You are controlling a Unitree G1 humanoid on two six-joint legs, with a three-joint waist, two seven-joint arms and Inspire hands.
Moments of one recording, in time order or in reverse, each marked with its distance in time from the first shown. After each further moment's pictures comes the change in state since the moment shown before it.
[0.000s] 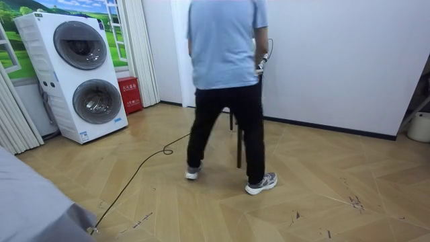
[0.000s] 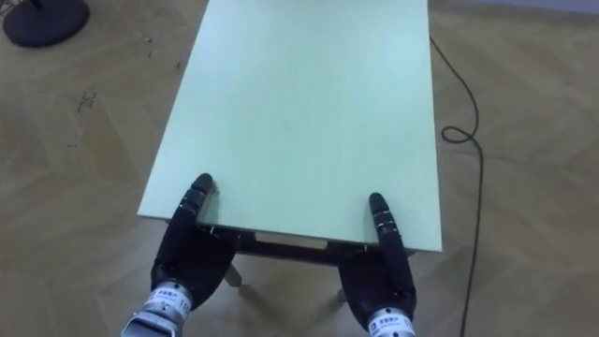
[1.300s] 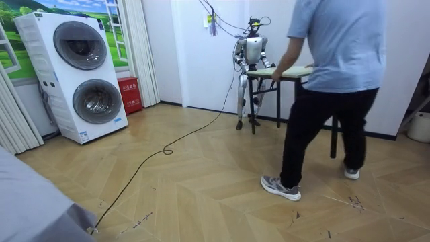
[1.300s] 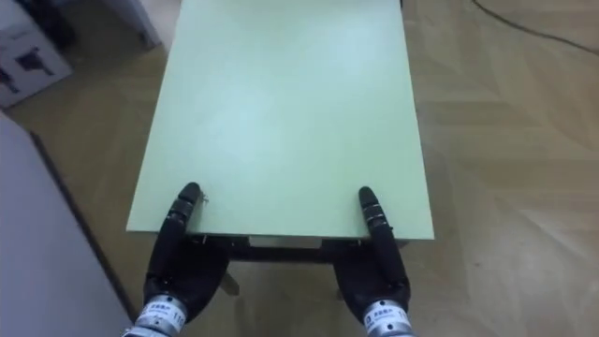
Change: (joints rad) left arm 0.068 -0.007 -0.009 -0.024 -0.019 -0.029 0.004; right arm -0.021 -0.025 0.040 0.010 -0.020 -0.020 -0.024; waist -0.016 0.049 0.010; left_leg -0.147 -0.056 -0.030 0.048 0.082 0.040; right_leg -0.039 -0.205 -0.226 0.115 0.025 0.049
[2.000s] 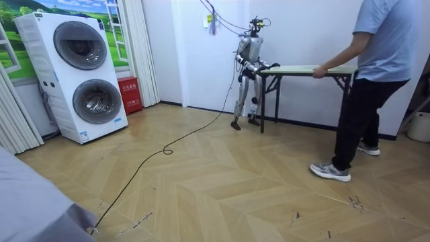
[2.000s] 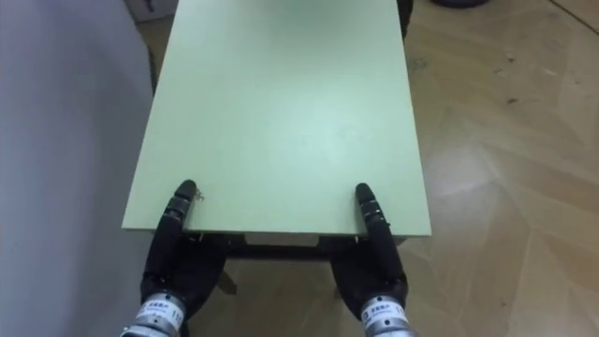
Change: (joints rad) left arm -0.001 0.014 -0.023 -0.029 -0.003 -0.042 0.035; right arm -0.017 -0.003 0.012 -0.021 -0.002 -0.004 -0.037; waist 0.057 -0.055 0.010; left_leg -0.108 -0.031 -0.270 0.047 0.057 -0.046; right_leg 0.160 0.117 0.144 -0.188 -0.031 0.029
